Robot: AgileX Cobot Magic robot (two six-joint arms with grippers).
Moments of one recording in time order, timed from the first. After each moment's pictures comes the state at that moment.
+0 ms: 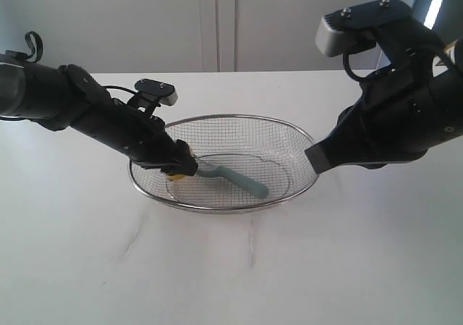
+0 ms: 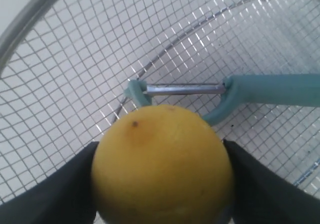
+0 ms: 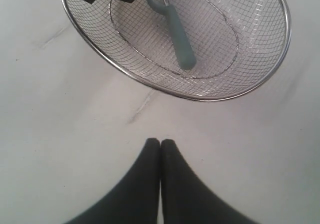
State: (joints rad) left arm -0.42 1.97 -1.25 -0.84 0.48 0.93; right arm 0.47 1.19 -1.01 0.23 0.87 -0.21
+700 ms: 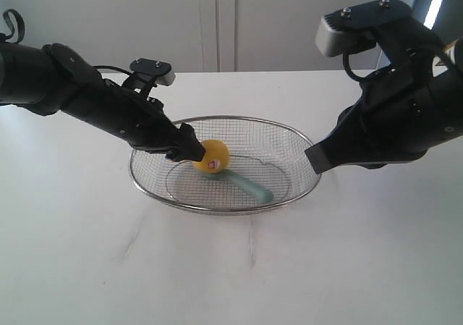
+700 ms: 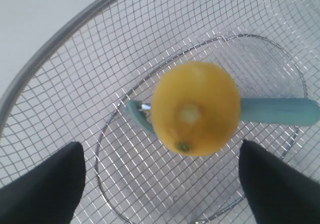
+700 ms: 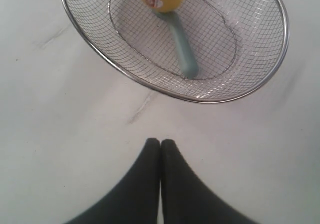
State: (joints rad) left arm -0.42 1.89 -1.25 -0.86 0.51 0.93; right arm 0.47 1.19 -1.01 0.23 0.87 -0.21
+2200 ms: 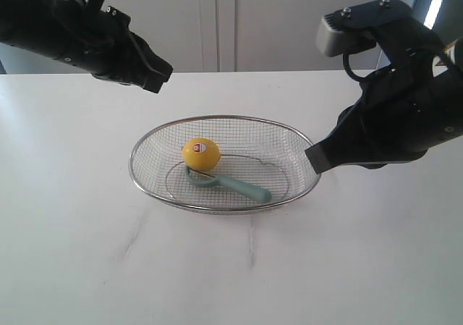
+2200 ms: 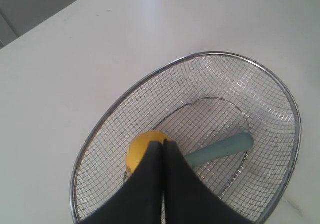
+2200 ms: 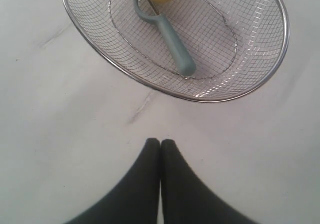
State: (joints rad) left arm -0.42 1.54 -1.25 -0.73 0.60 0.94; right arm 0.47 1.19 -1.01 0.23 0.87 -0.21
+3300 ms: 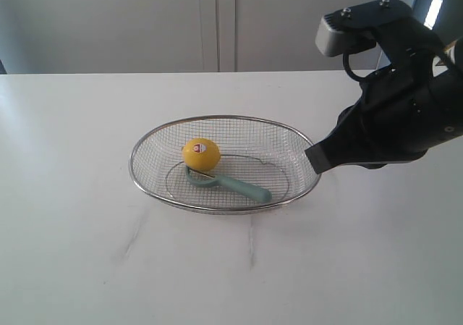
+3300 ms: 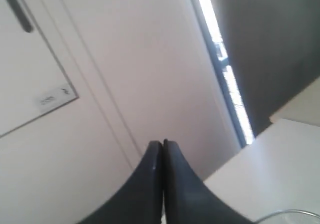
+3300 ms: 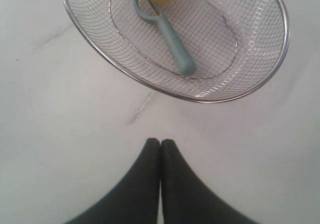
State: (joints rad) left arm -0.23 0.76 -1.25 -0.72 0.60 0.94; right arm 0.47 1.19 -1.01 0.23 0.87 -0.21
